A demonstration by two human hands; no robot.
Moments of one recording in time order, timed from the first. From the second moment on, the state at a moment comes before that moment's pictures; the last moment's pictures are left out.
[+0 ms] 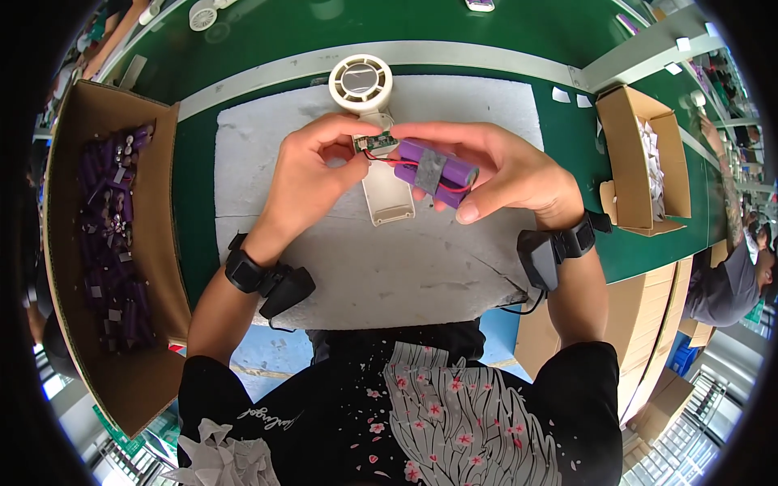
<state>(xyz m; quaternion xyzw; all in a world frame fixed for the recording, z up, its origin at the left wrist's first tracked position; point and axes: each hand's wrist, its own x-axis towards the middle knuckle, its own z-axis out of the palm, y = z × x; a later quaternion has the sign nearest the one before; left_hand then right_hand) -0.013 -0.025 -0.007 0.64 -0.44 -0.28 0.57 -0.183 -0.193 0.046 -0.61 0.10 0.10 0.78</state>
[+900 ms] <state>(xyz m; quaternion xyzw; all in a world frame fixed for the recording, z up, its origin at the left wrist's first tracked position) -0.008 -0.025 0.003 0.66 -0.52 -0.21 0.50 -0.182 -0.168 0.050 -0.73 0.08 -0.02 0.68</state>
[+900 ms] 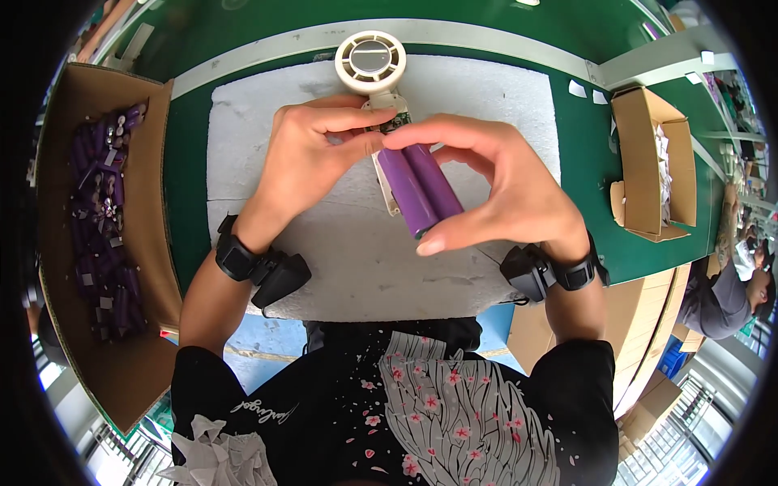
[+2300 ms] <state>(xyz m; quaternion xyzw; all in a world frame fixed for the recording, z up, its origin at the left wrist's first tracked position) -0.003 -0.022 0.008 0.65 -0.58 -0.20 0.45 -0.183 -0.140 0.041 -0.94 0.06 -0.11 0.33</state>
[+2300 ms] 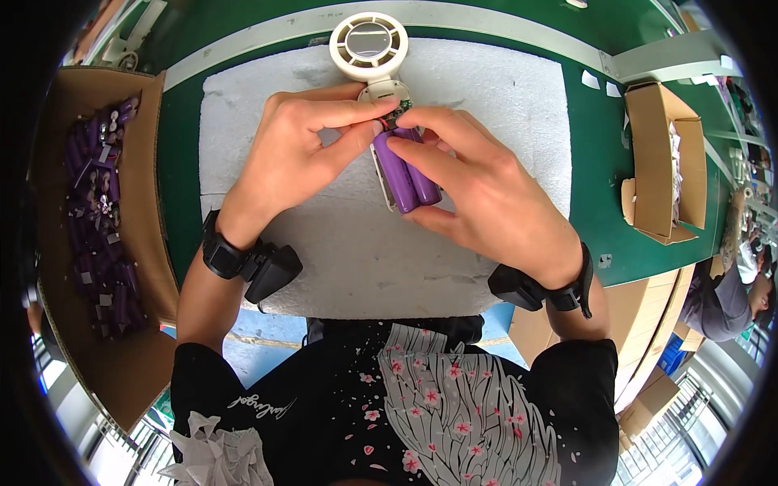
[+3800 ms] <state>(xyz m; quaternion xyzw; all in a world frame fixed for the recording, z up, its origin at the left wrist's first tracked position) 0.005 -0.027 0.005 0.63 -0.49 -0.36 0.48 -0.174 -0.141 0.031 -0.92 0.11 -0.11 0.36</state>
